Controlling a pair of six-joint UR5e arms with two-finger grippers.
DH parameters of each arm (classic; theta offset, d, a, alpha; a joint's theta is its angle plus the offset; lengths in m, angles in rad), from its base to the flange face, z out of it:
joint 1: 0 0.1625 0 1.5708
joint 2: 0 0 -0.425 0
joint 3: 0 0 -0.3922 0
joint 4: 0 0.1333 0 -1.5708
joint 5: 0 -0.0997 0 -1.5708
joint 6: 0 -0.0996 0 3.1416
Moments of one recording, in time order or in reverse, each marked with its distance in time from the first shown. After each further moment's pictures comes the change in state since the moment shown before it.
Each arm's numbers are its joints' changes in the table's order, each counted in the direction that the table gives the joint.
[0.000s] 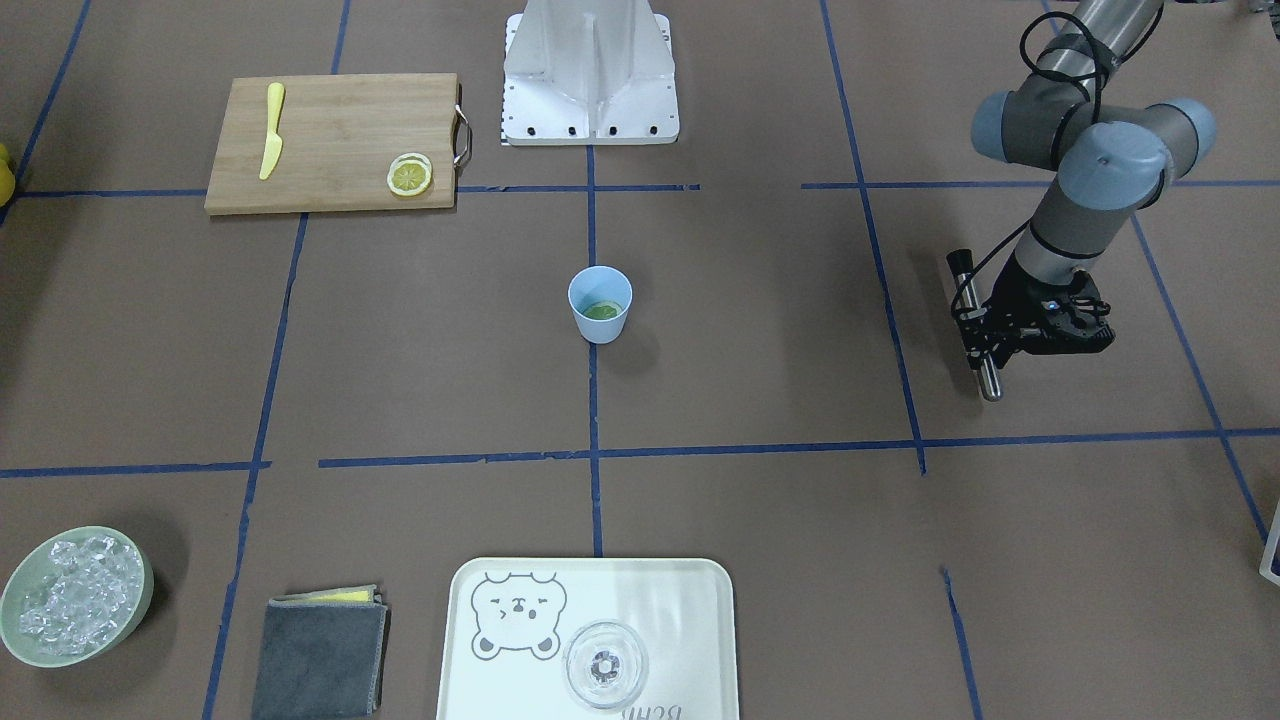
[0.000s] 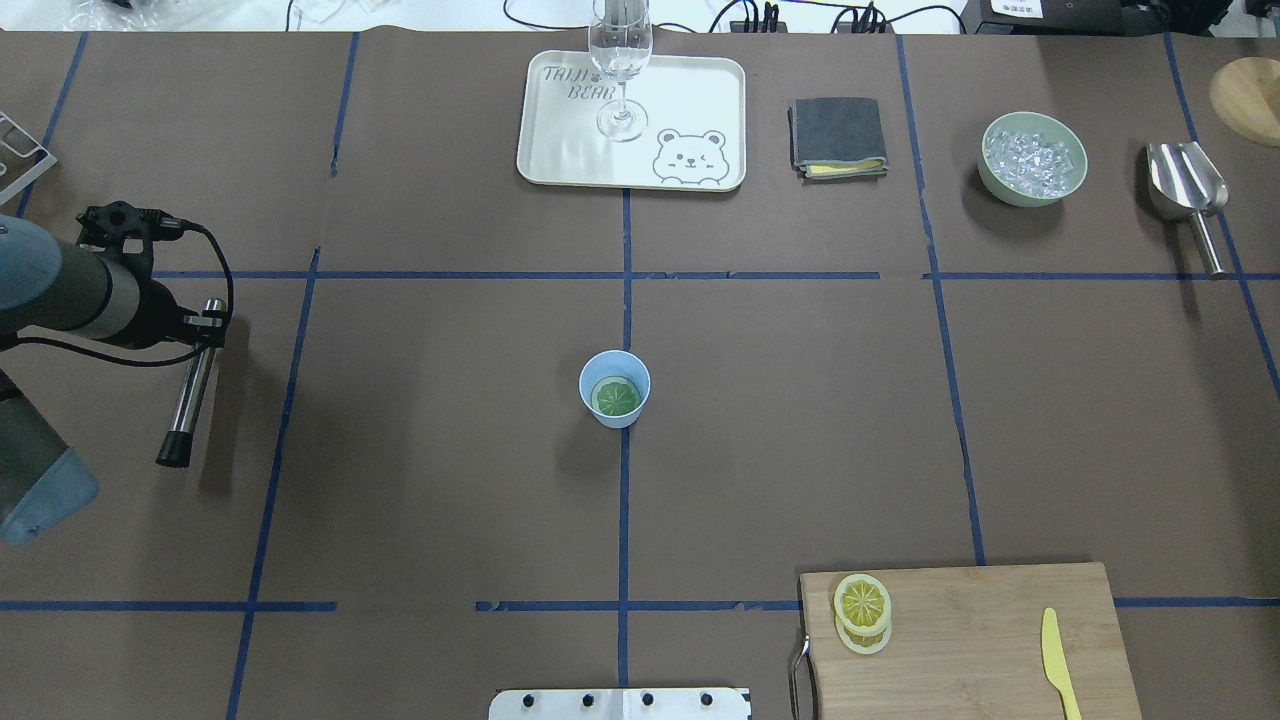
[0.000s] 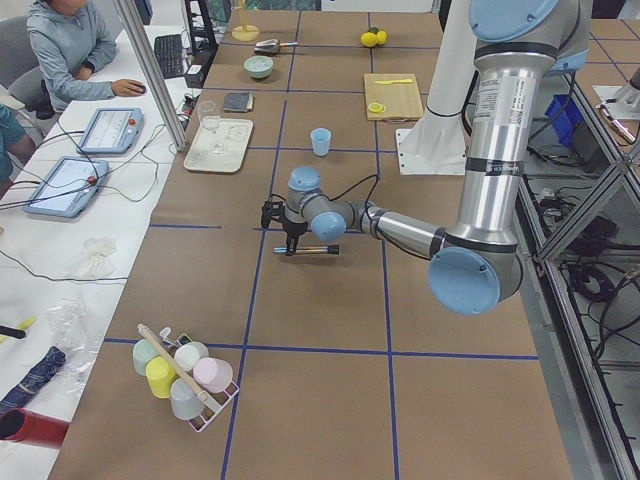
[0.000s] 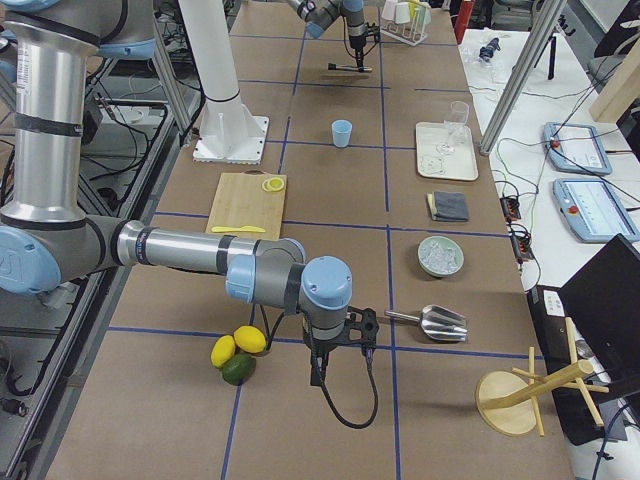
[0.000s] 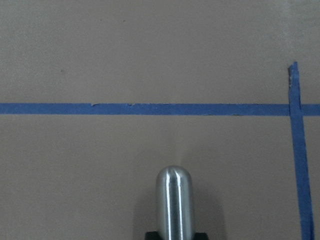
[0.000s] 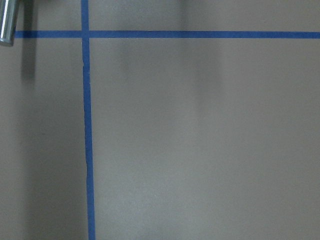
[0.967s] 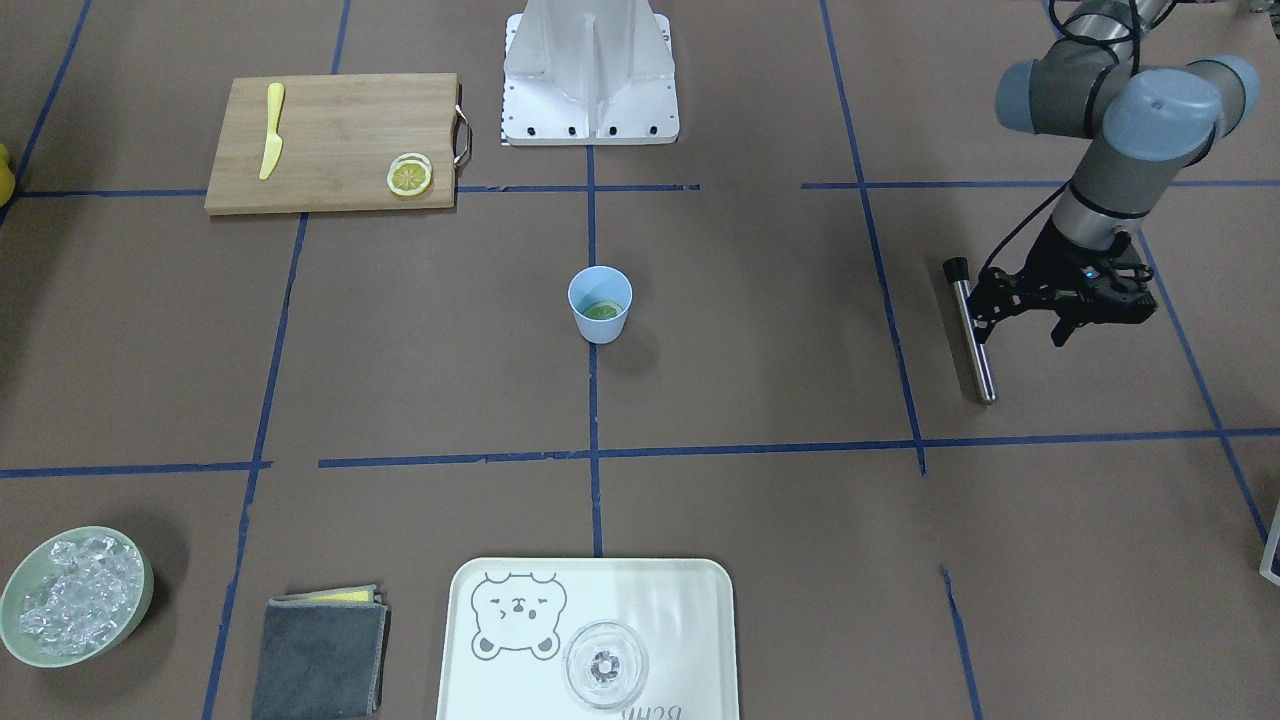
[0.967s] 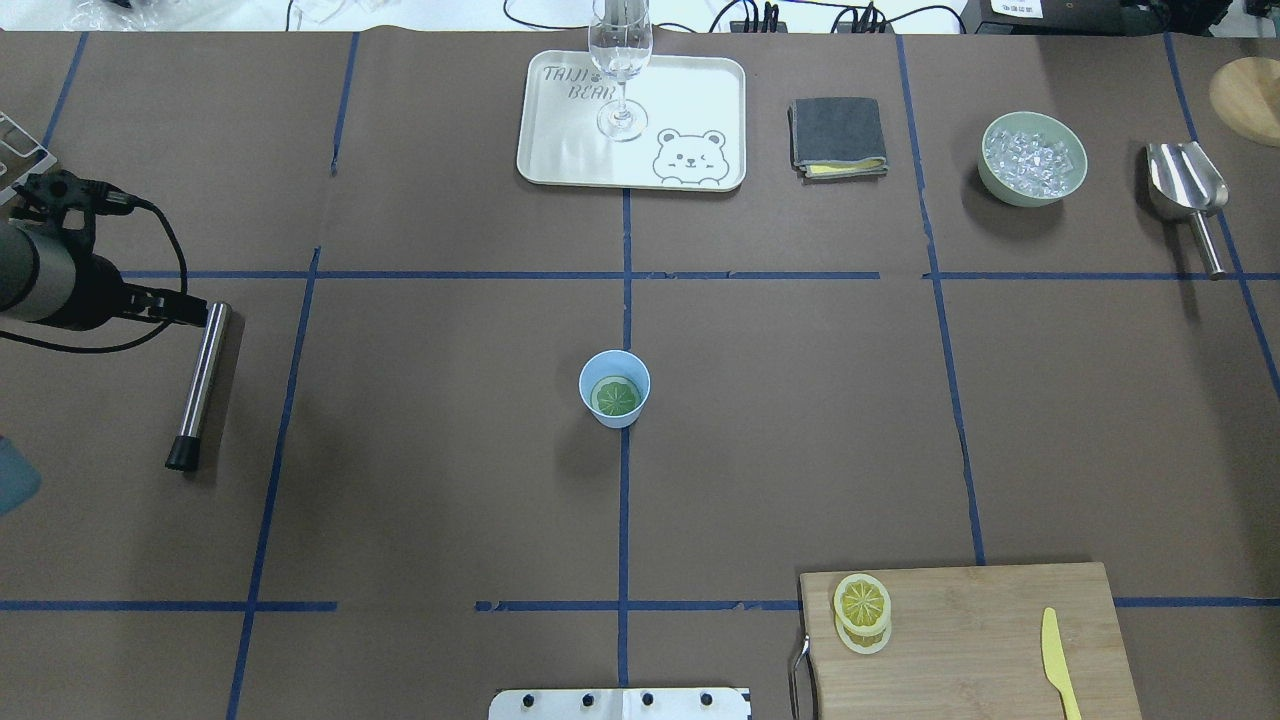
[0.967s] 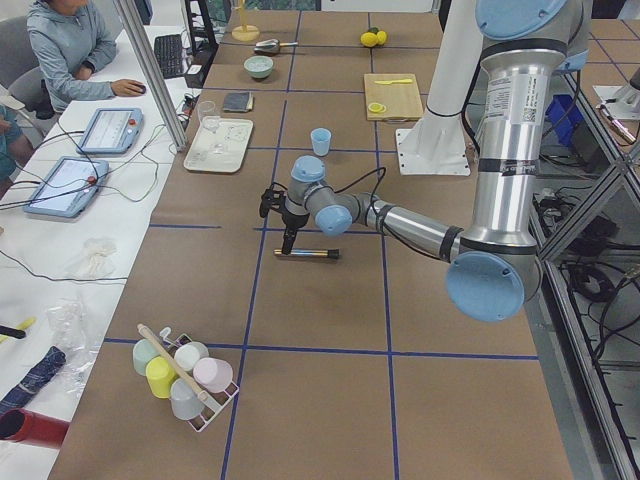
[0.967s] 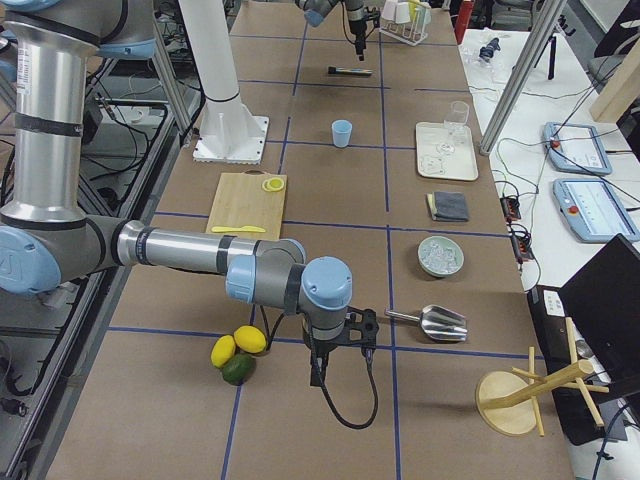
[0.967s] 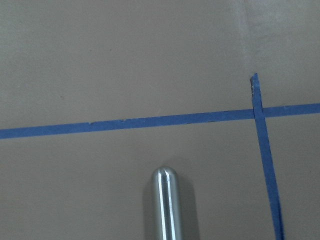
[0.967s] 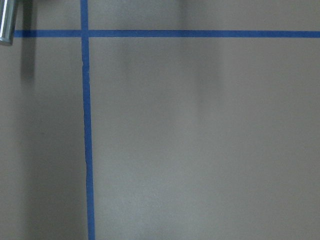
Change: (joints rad) left arm -0.115 0.083 -0.137 0.030 0.040 -0.186; right arm 0.000 -0.001 -0.001 0.000 0.000 0.001
